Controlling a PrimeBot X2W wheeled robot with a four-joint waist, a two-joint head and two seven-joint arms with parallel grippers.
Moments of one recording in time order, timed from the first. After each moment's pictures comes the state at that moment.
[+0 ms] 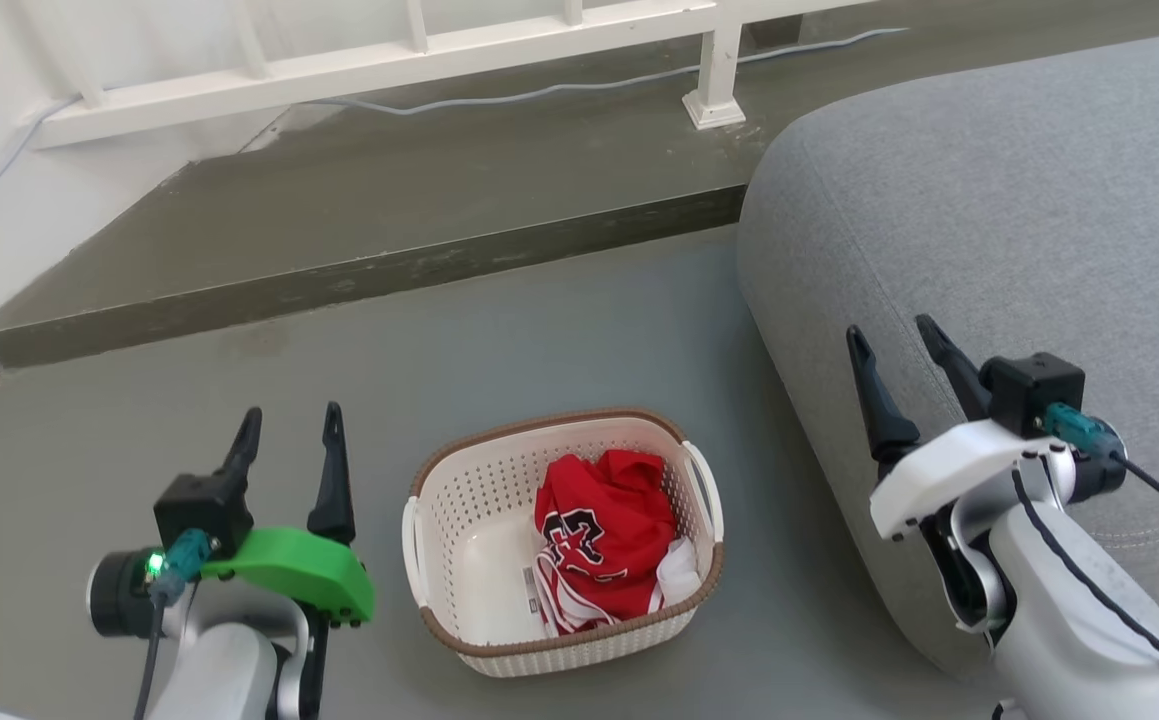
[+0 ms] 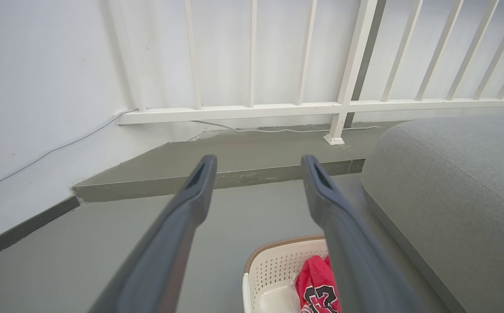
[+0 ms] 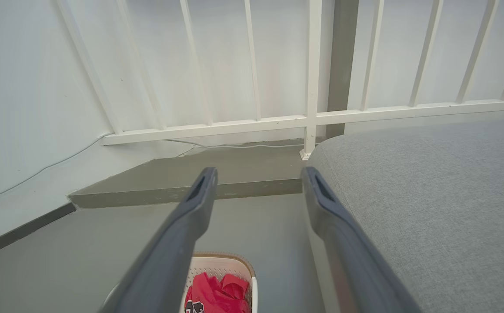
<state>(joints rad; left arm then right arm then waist) -0.21 0.11 -0.32 0.34 -0.40 0.12 -0.25 -0.31 -0.22 0.43 0.44 0.42 -0.06 -0.25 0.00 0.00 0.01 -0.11</state>
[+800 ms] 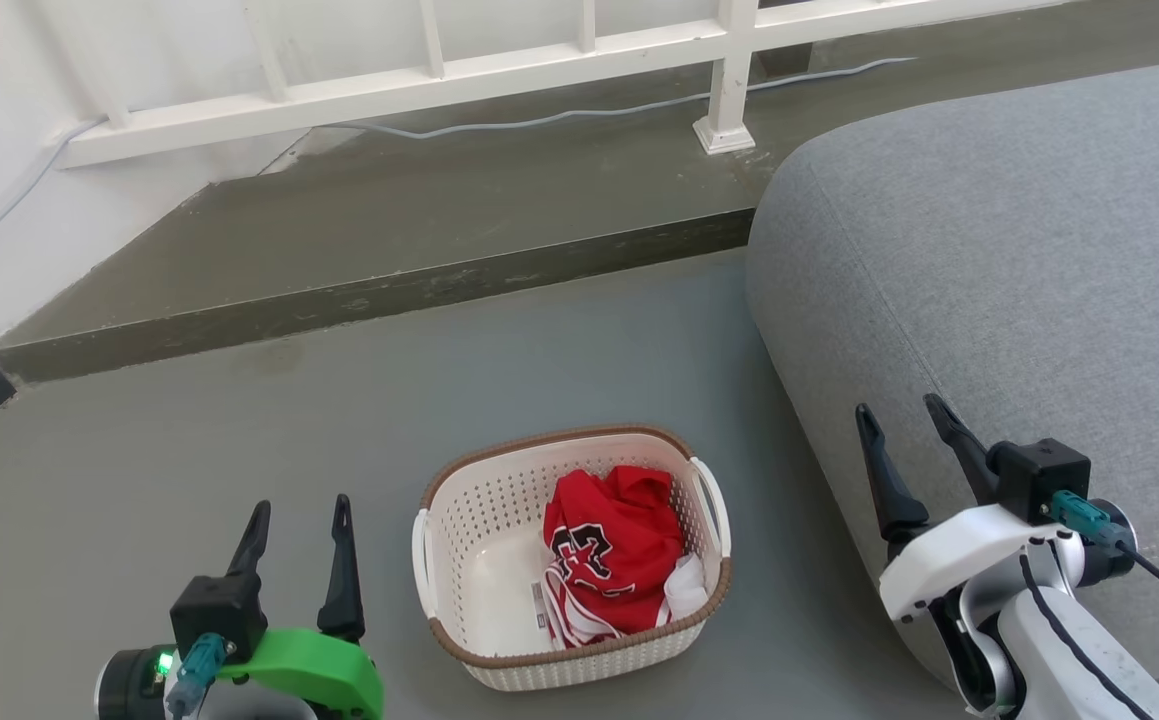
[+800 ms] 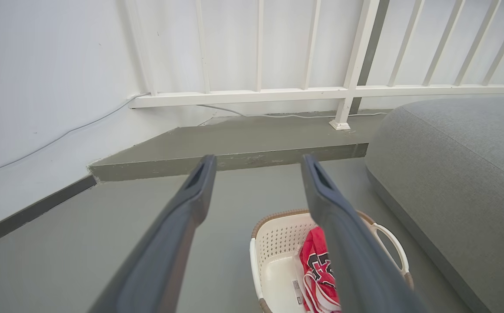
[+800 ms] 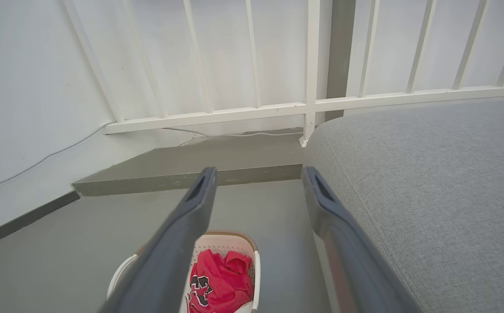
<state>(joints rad) -0.01 0.08 -0.27 0.22 -0.32 0.12 -0.25 -0.13 -0.21 0.38 0.33 0.37 -0.07 -0.25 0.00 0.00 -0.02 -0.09</state>
